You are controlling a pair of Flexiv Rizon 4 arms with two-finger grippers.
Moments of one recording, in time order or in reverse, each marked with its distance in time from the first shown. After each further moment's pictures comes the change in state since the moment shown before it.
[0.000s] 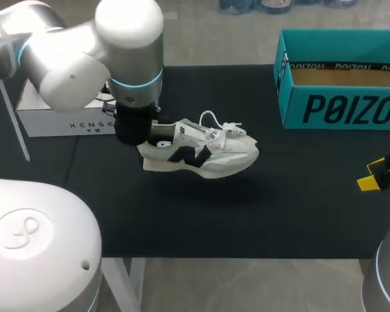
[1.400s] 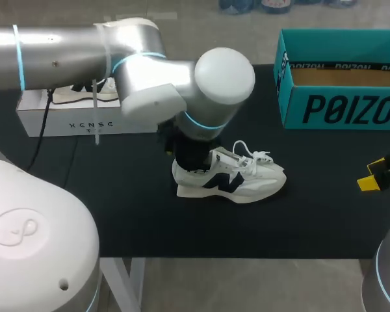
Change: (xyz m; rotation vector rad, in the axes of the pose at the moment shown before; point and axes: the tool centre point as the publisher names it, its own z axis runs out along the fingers) left arm -0.087 0.008 0.028 -0.066 0.123 -0.231; right arm 0.000 0.000 0.000 0.000 0.000 0.000
